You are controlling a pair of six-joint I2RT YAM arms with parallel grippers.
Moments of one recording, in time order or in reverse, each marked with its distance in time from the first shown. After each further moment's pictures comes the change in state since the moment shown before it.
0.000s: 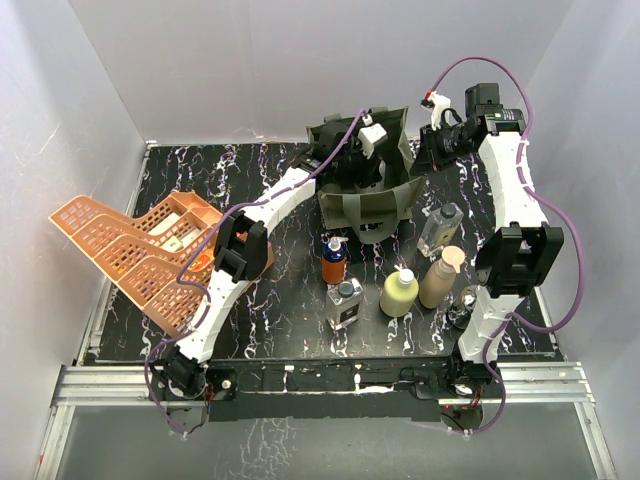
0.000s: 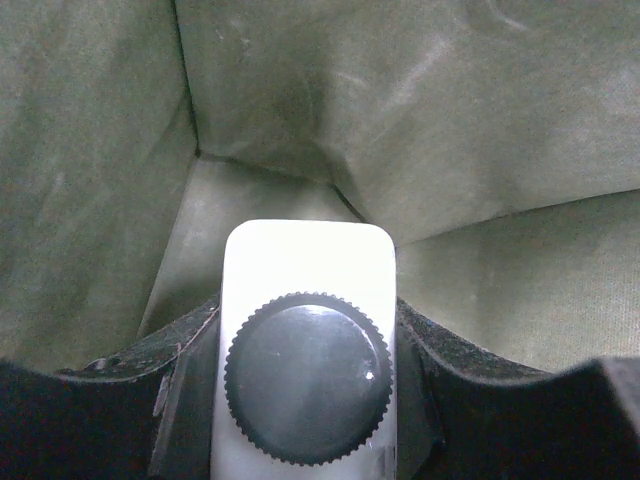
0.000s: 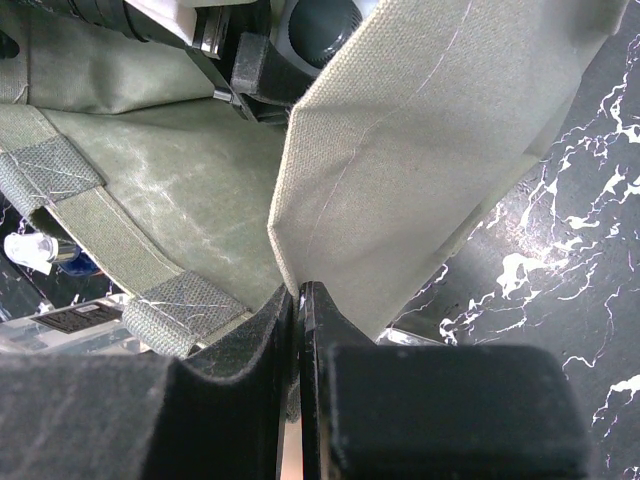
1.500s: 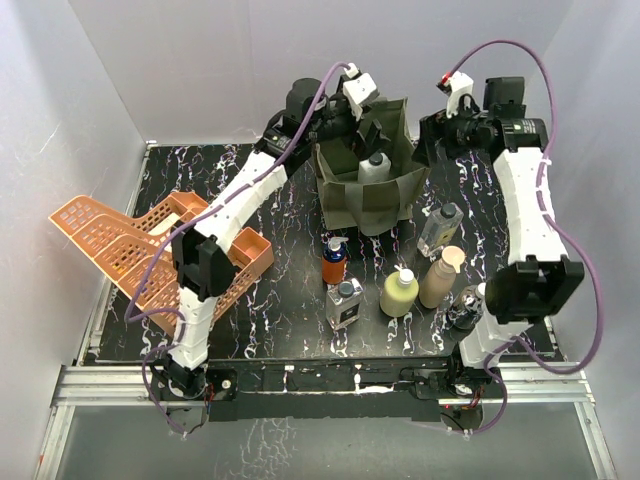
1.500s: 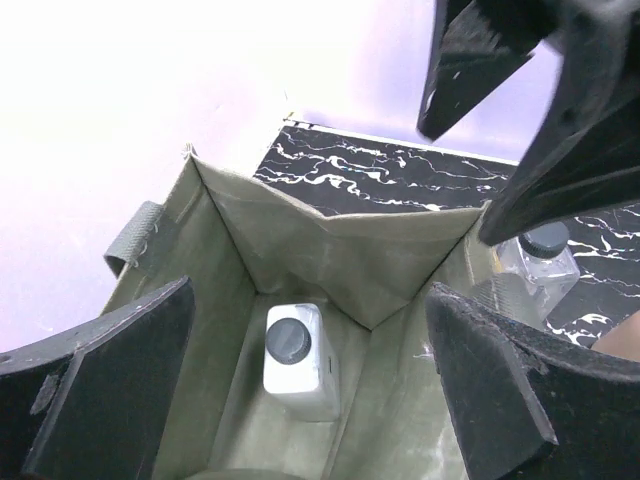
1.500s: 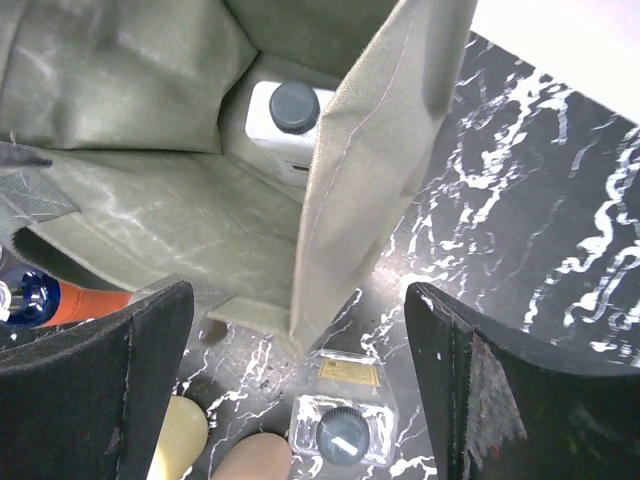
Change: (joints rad) left arm -0.012 -0.407 -0.127 0.028 0.031 0.027; right arm 0.000 -0.172 -0.093 0.206 0.136 0.047
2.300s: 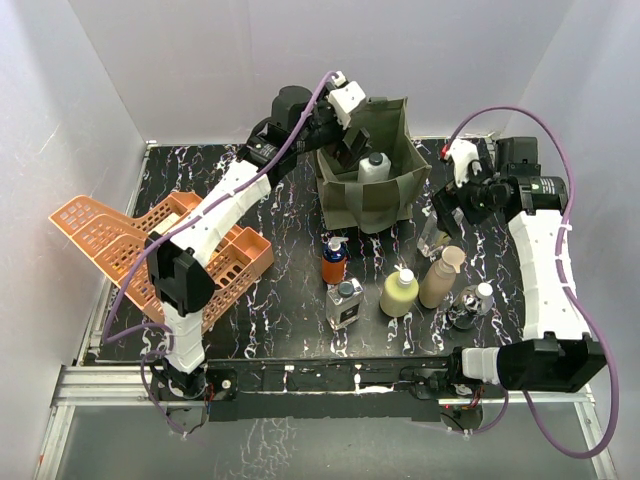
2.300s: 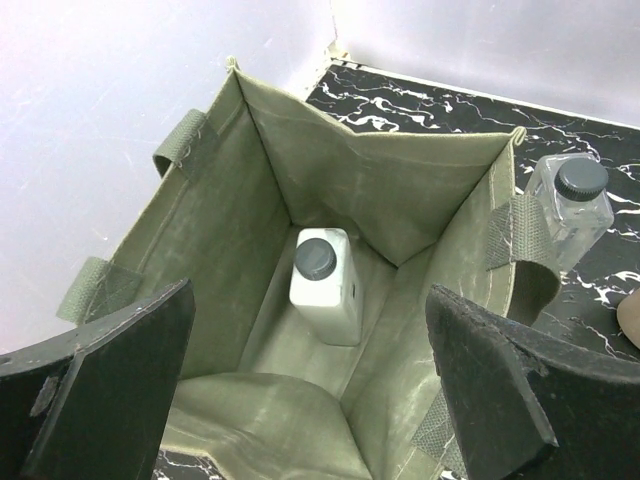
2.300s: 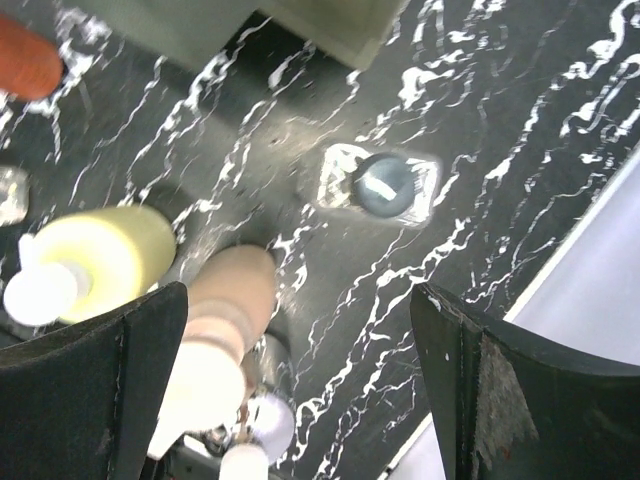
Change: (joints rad) left arm 0.000 -0.219 -0.238 -0.062 -0.154 0.066; right arm -0.029 -0.445 -0.469 -0.137 0.222 -0.257
